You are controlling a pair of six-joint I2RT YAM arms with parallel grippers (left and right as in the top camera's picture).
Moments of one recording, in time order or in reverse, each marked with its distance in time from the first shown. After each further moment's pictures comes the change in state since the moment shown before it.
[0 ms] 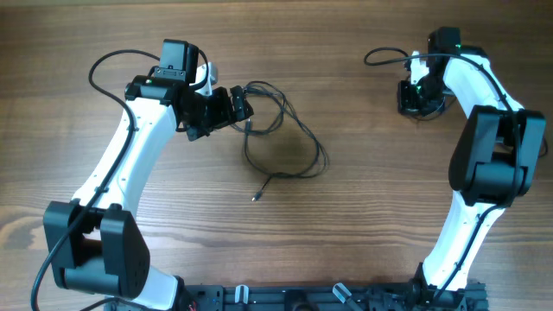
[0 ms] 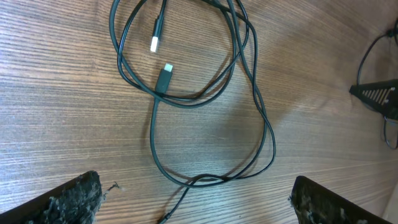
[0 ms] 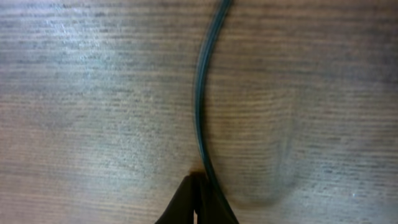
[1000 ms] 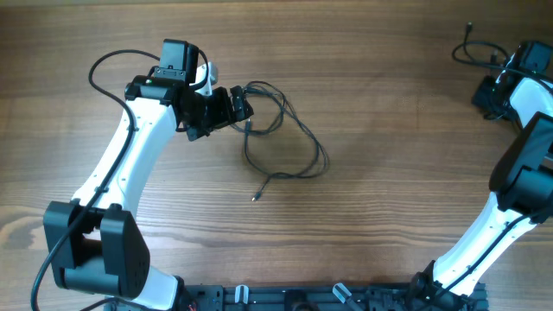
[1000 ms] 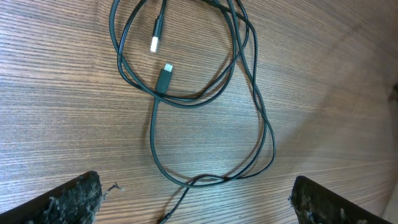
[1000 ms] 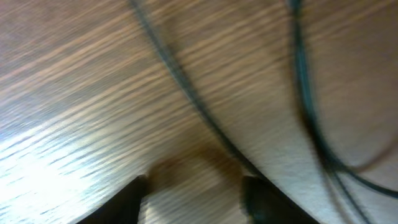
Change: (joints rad) left arm 0.000 0.000 0.000 0.000 0.000 0.000; right arm -0.334 -0.008 -0.073 0.388 0.166 0.128
